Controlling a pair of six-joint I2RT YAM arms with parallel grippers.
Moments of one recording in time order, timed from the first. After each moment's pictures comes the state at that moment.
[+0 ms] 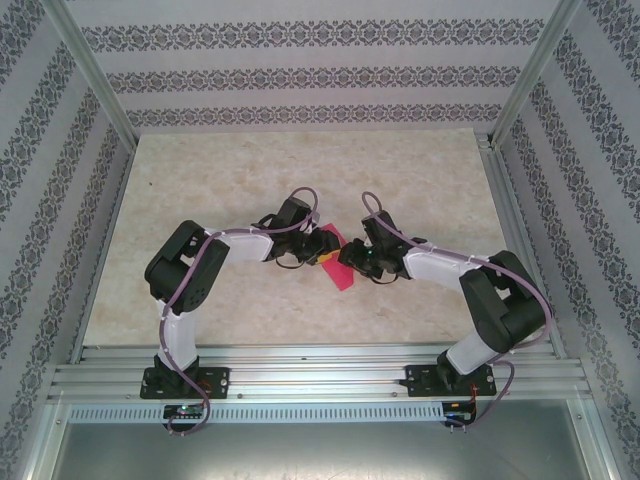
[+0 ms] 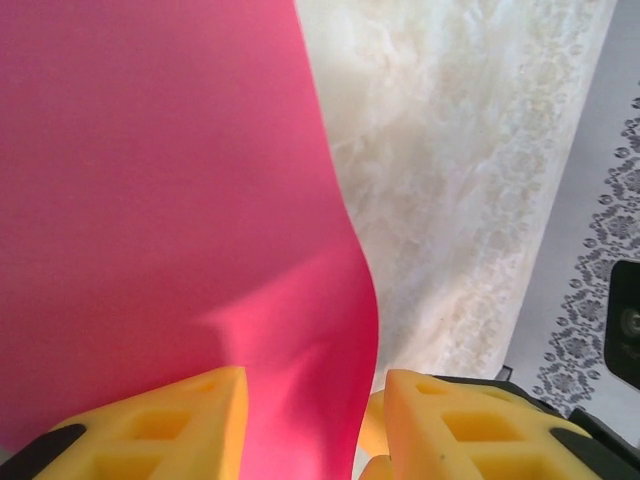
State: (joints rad) left arm -0.61 1.96 1.09 0.06 0.57 -1.07; right arm 0.53 1.57 0.75 -0.14 -0.29 0.89
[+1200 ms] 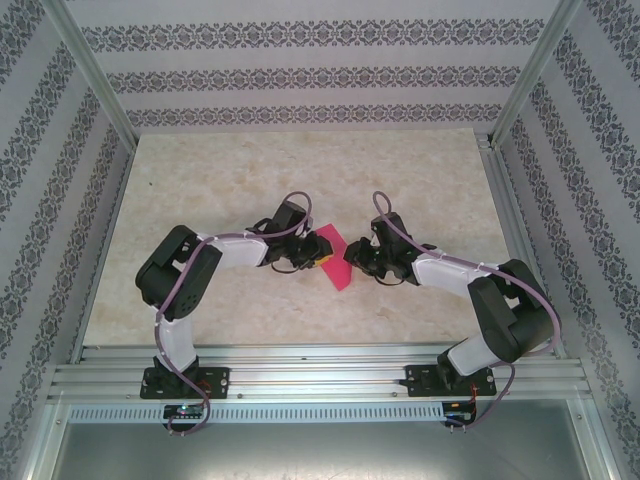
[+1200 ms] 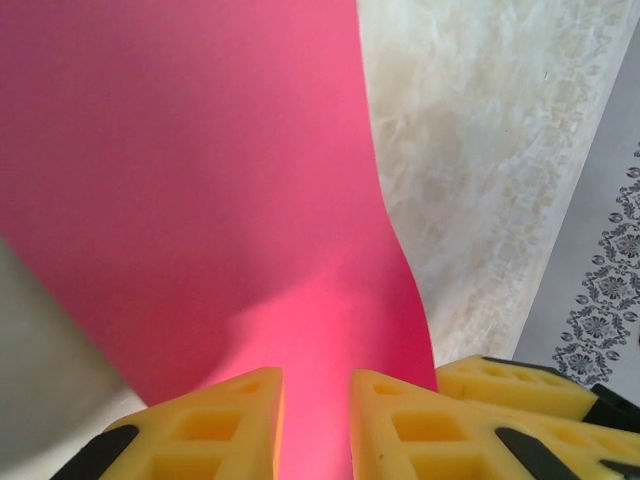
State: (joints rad) left arm -0.62 1.89 1.01 0.04 0.52 -1.11; right arm 0.49 1.51 0.68 -0.03 -0.33 0.91
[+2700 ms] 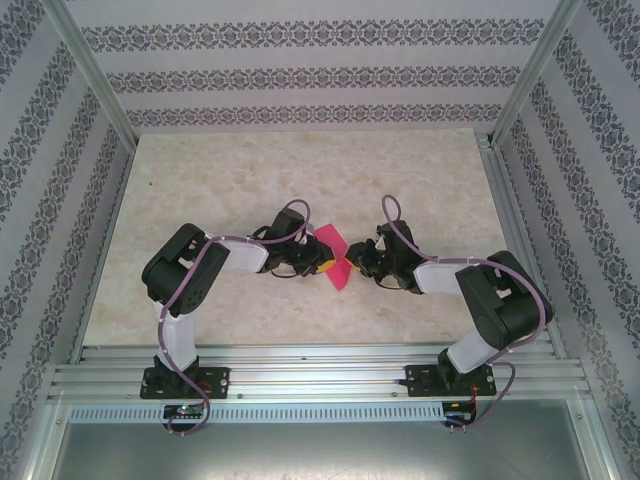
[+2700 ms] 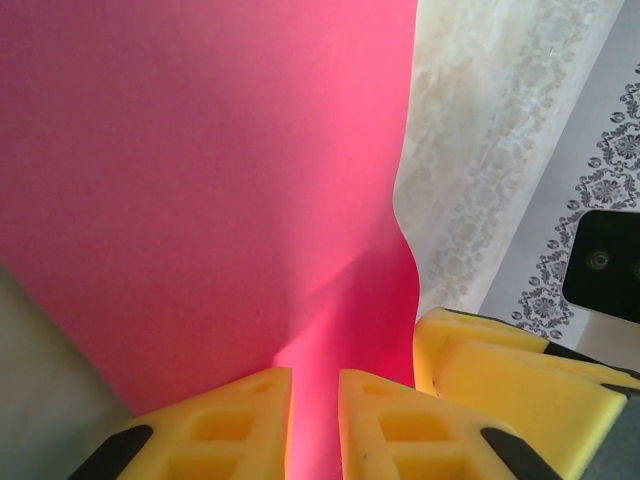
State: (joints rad) left arm -0.62 1.94 0.95 0.20 0.62 -1.24; right arm 0.43 1.59 0.54 0.32 -0.43 1.08
